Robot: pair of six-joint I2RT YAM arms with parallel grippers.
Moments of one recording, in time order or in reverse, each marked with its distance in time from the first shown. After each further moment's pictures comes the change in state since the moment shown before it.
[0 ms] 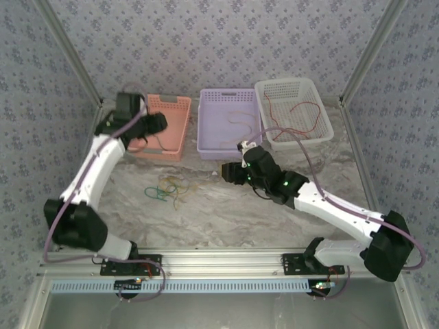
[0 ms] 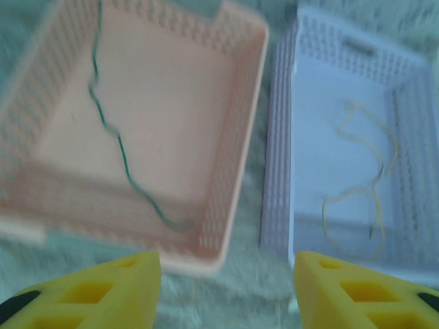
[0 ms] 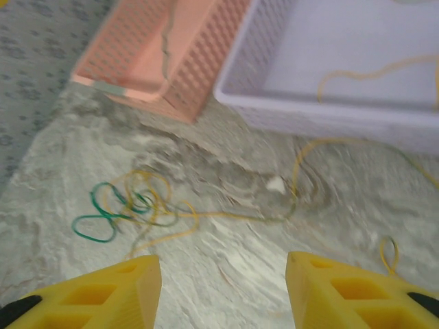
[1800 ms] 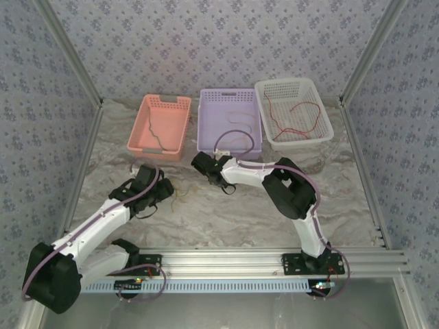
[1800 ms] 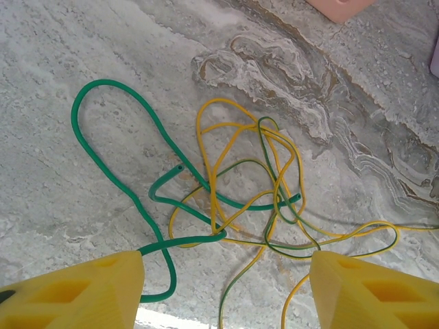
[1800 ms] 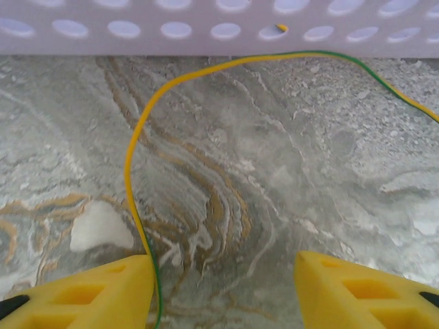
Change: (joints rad) left arm -0.220 -0.405 -0.731 0.121 -0.226 -0.352; right arm 0.060 0.870 0.542 -0.348 0.392 0.248
